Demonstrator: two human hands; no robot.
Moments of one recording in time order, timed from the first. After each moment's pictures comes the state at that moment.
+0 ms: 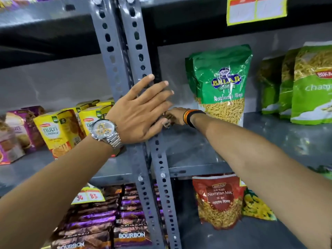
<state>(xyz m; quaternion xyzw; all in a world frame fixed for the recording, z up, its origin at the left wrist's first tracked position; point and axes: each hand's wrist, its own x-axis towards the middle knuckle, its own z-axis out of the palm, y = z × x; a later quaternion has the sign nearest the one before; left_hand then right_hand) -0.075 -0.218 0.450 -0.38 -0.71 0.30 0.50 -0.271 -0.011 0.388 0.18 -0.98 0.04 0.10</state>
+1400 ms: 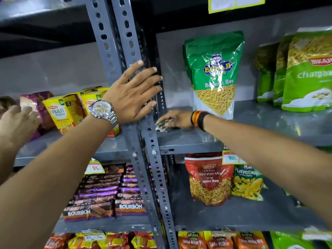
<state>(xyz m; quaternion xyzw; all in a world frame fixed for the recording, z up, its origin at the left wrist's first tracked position) -0.065 -0.216 0.450 -0.35 -0.72 0.32 0.50 -0.137 0.002 0.373 0.33 -0.92 0.20 -0.01</state>
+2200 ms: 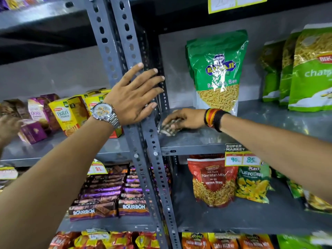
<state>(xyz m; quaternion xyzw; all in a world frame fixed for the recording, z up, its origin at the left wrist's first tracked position) -0.068 -0.215 0.449 -0.35 -0.71 0.33 0.51 -0.109 0.023 0.383 0.37 -0.91 0.20 -0.01</state>
